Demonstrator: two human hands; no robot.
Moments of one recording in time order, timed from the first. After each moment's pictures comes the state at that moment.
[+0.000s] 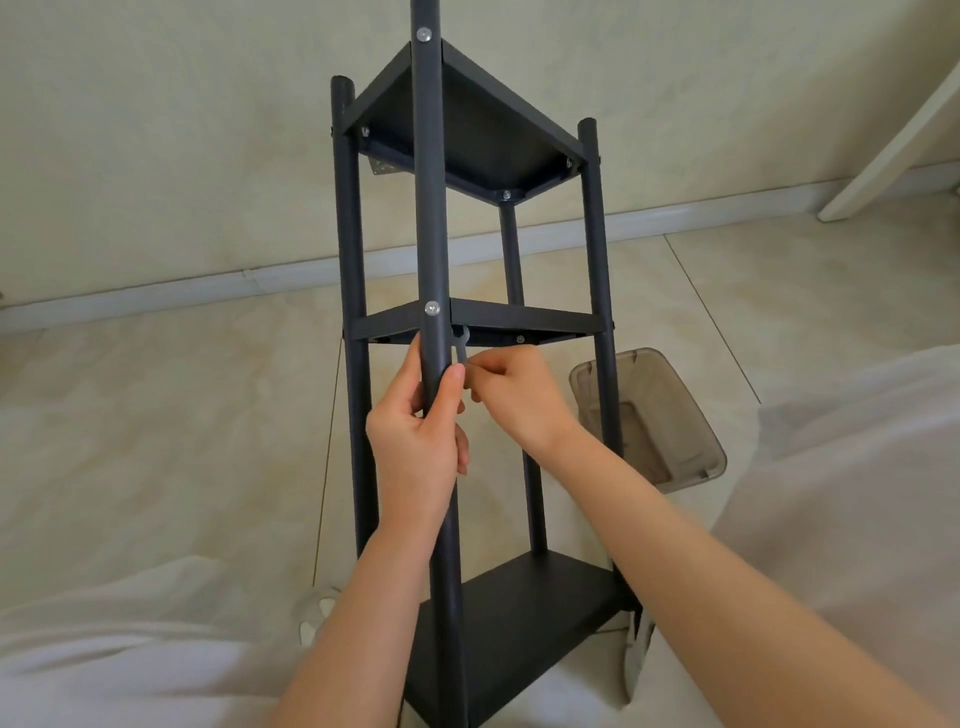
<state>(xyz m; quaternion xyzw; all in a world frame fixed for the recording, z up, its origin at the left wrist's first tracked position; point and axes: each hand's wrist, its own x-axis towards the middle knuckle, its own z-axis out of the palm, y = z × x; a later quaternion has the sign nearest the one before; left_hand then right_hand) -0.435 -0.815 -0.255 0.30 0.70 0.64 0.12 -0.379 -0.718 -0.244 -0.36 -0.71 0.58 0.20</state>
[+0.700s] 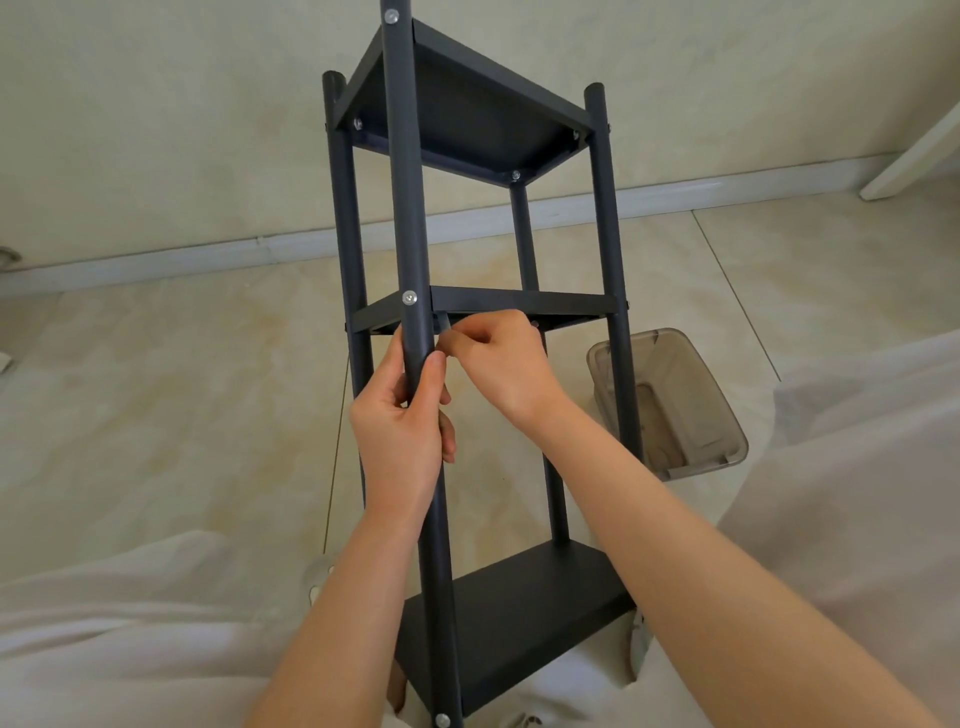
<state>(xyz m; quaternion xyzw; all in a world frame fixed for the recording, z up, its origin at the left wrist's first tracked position) -0.450 -0.832 -0.269 0.26 0.71 0.64 0.12 -0.405 -0.725 -0.246 -0.33 -0.72 0.56 0.21</state>
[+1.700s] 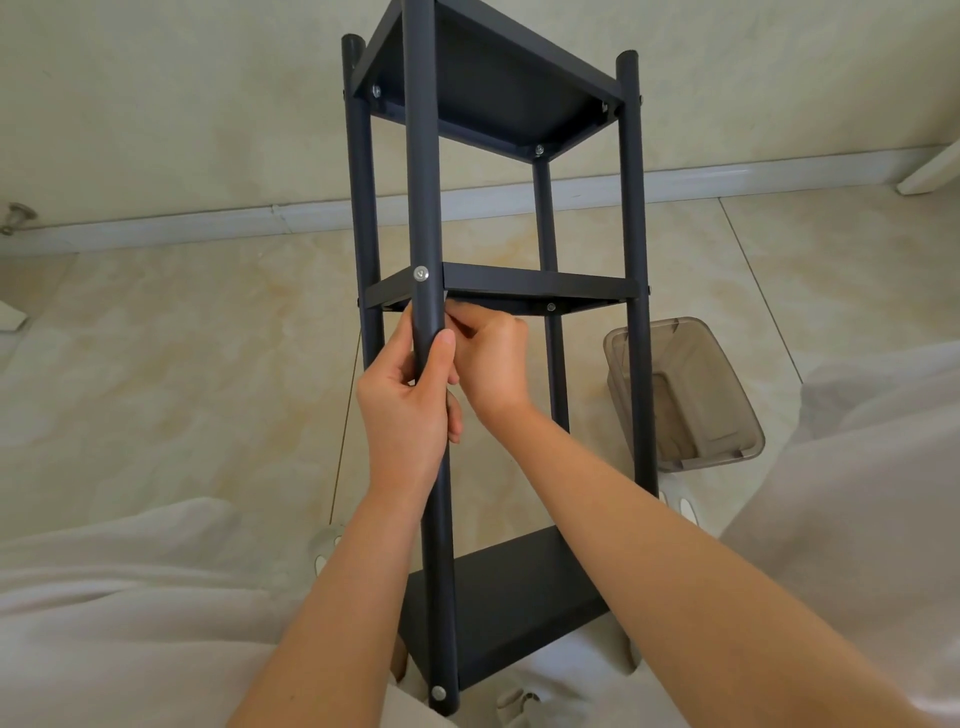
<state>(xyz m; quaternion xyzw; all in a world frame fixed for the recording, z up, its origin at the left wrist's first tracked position) -0.459 -0.839 -0.275 0.25 0.70 0.66 0.12 -0.438 -0.747 -0.290 -0.30 -0.70 0.55 0.34</state>
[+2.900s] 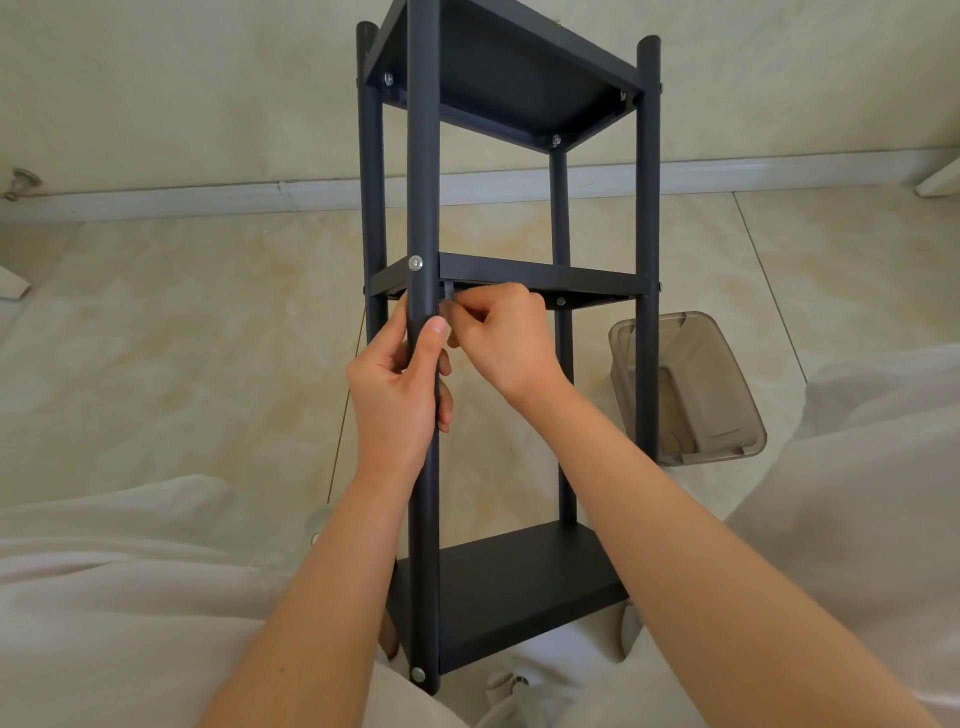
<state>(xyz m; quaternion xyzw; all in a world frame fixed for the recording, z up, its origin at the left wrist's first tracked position) -0.467 -0.848 -0.283 0.24 0.71 0.65 0.12 -0.422 -0.734 -0.269 -0.28 -0.79 0.48 0.25</state>
